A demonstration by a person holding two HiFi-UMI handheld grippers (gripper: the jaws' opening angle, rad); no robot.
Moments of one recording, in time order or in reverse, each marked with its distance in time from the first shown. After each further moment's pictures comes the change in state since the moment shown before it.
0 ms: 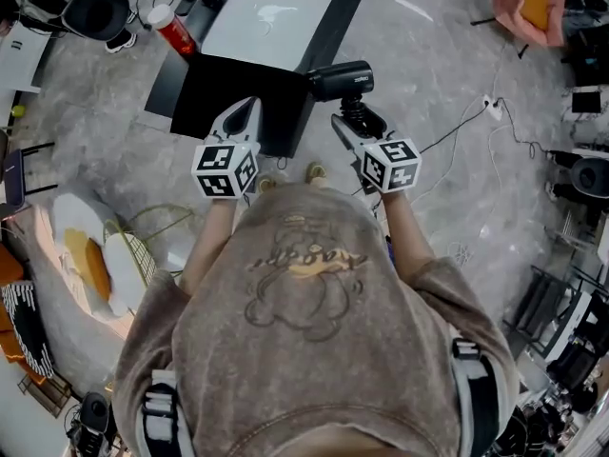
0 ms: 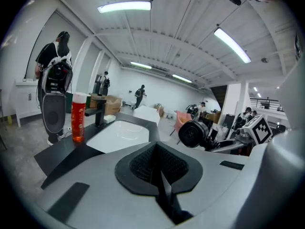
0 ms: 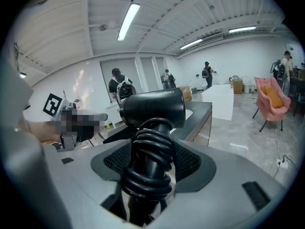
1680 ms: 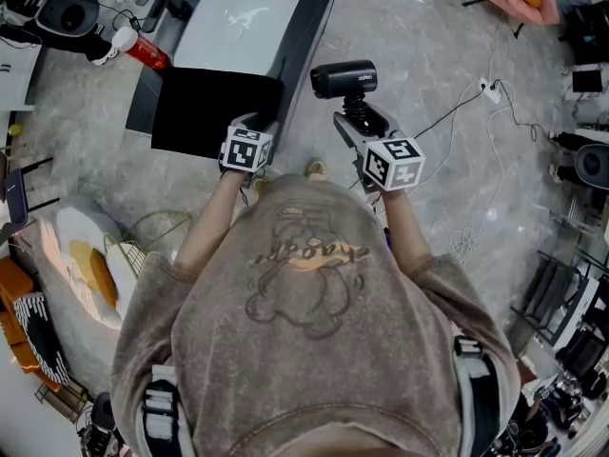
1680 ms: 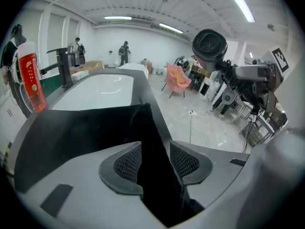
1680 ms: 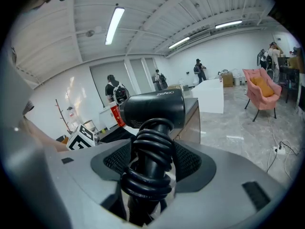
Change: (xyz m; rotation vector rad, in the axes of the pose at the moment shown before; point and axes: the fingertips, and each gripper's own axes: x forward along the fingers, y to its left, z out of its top) left arm 0.109 -0.025 -0.167 0.169 0.558 -0.102; right arm -0.024 -0.074 -0.013 0.112 -0.004 -0.053
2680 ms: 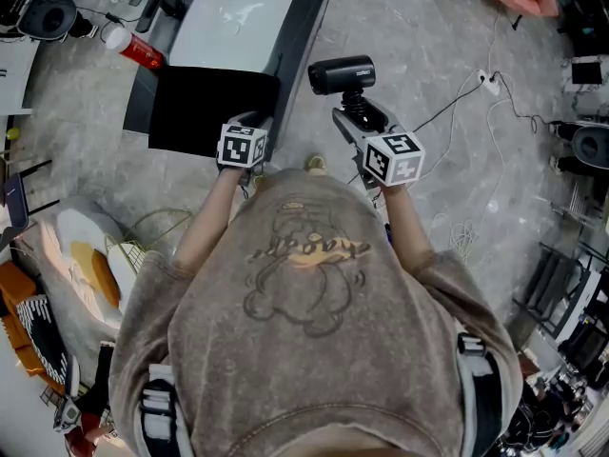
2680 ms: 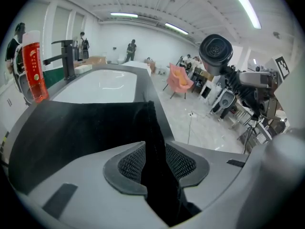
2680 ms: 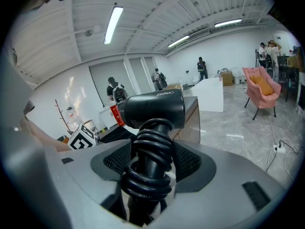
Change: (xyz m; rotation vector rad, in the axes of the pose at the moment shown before) left arm 0.001 0.004 -0.007 -0.064 0.004 -0.016; right arm 0.000 0.000 -0.006 0.007 0.011 0.000
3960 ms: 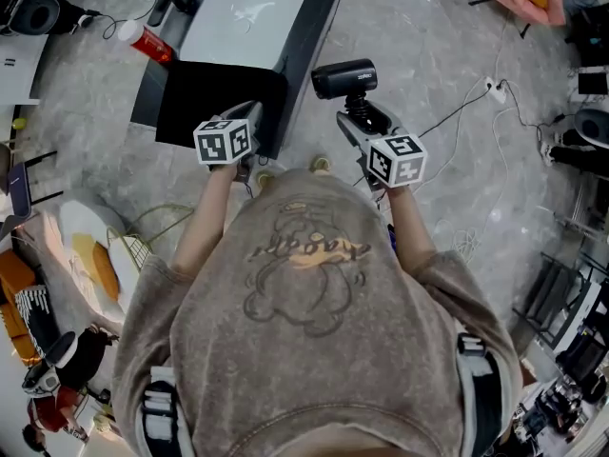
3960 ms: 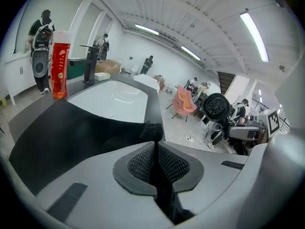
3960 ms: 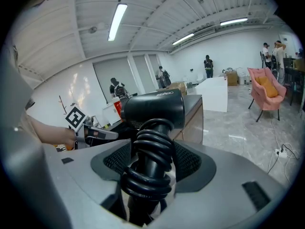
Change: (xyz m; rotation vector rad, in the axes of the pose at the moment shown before) left arm -0.057 0.016 0.051 -0.230 -0.192 -0.034; right arm 0.002 0.005 -0.005 -0.037 0.032 0.035
